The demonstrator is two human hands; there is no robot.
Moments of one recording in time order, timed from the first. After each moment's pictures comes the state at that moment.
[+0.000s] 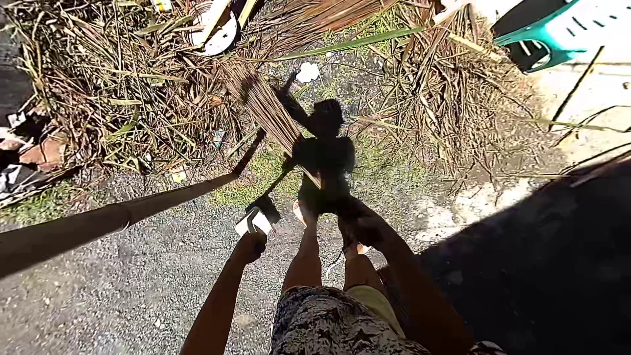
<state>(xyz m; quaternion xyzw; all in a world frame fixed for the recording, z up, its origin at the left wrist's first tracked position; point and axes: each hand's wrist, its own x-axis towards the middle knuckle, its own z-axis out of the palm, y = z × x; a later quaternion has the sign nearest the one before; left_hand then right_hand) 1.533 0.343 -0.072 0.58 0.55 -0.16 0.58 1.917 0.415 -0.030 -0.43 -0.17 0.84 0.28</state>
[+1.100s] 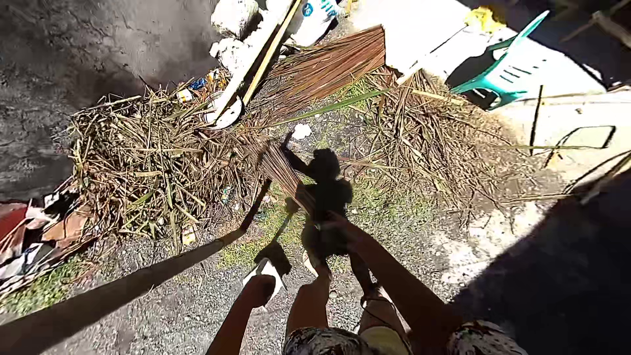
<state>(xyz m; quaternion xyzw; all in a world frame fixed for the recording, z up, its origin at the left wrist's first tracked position) 1.537 0.401 -0.044 0.62 0.50 -0.21 0.57 1.857 0.514 -0.012 -0.53 -0.19 0.79 0.22</state>
